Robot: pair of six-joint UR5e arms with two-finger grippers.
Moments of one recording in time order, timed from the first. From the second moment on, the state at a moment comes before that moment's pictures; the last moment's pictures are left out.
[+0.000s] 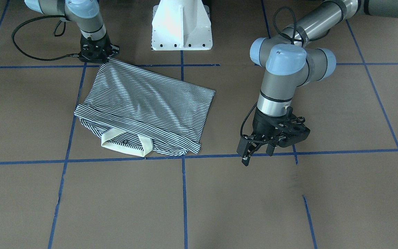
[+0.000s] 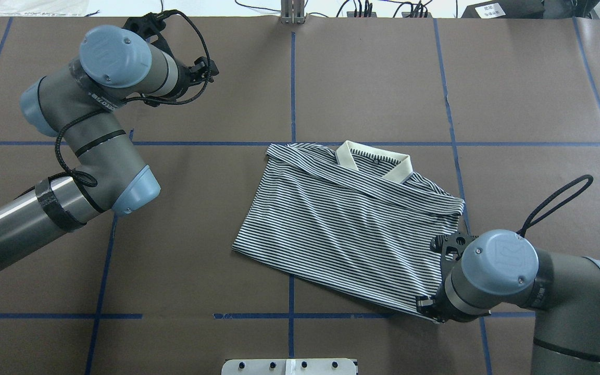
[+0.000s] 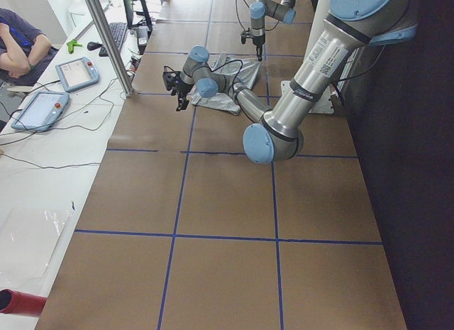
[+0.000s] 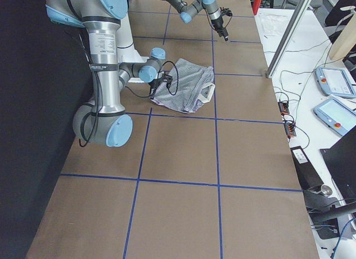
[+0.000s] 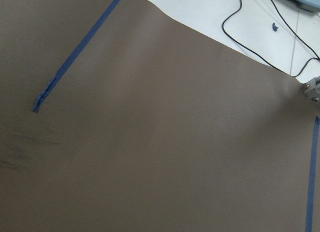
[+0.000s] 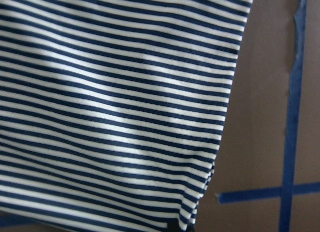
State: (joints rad) left arm -0.77 -2.20 -1.53 -1.95 -1.68 -1.51; right arm 0.26 -1.53 2.13 -1.59 1.94 1.41
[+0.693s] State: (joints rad) left arm -0.75 -2.19 -1.56 -1.93 -1.68 -1.51; right arm 0.18 -1.58 2.18 -1.58 2.00 1.51
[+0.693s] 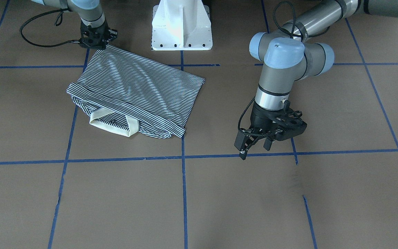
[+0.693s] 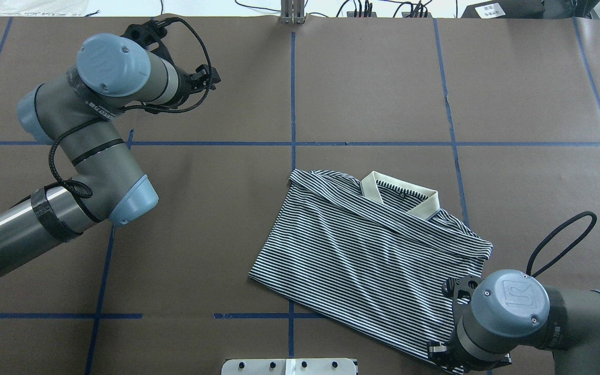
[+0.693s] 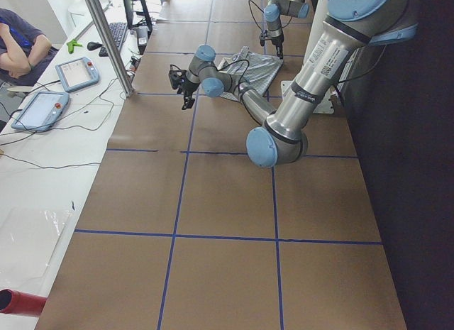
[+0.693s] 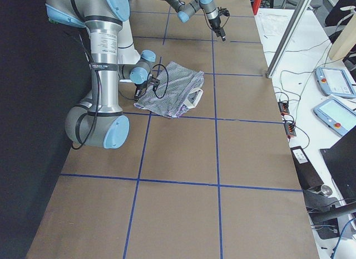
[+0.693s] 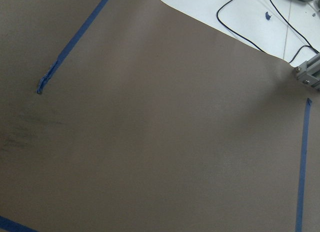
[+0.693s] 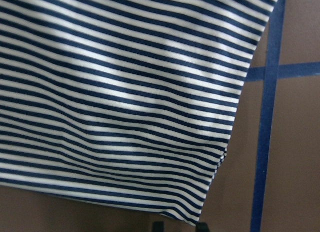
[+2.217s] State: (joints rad) left arm -0.20 -2.12 -1.82 -1.68 -1.59 -2.16; right arm 0.54 -1.14 2.09 -1.57 1.96 1.44
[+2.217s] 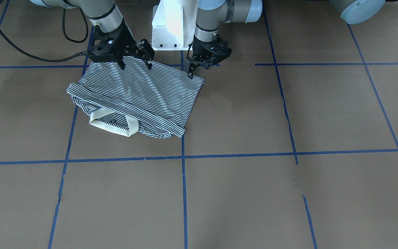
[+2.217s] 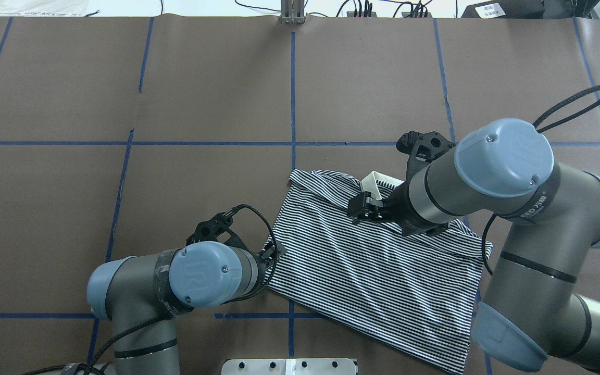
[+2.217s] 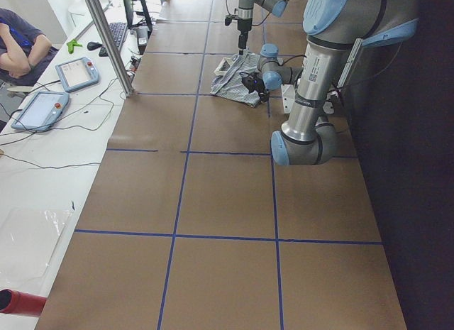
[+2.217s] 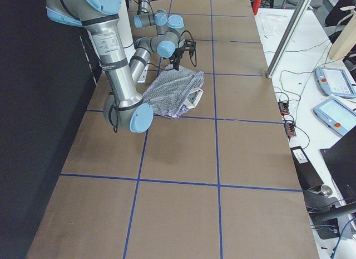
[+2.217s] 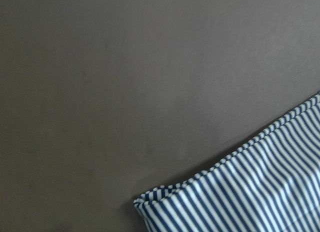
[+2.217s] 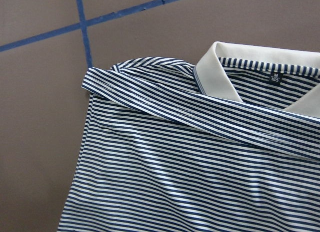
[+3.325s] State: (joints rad) left arm -0.22 -2.14 -1.77 -1.67 -1.52 -2.16; right arm 0.55 -1.14 2.08 -1.57 1.96 1.44
